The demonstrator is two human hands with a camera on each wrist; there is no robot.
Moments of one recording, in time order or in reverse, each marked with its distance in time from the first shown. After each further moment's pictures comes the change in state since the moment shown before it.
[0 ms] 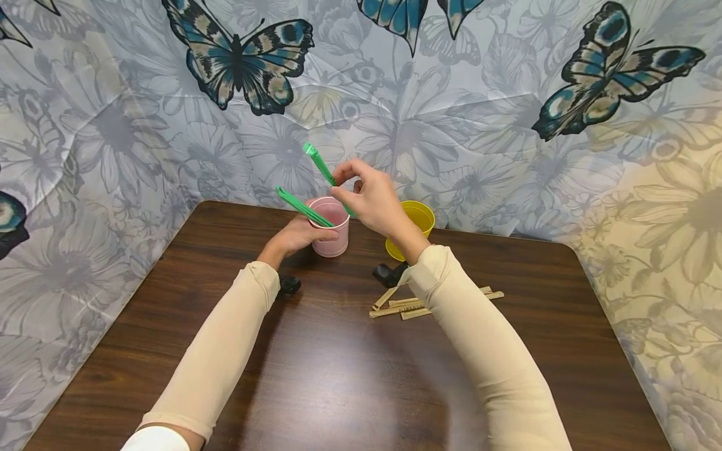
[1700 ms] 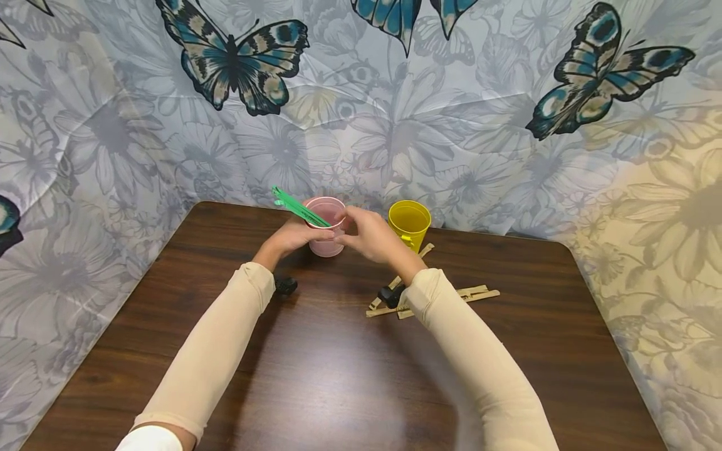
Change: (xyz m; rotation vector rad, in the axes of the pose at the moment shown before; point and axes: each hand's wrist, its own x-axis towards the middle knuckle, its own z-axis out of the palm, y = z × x) left_hand -0.009 0.023 -0.001 -0.082 -0.069 0.034; right_hand -0.036 0.056 0.022 -0.280 -0.283 0.114
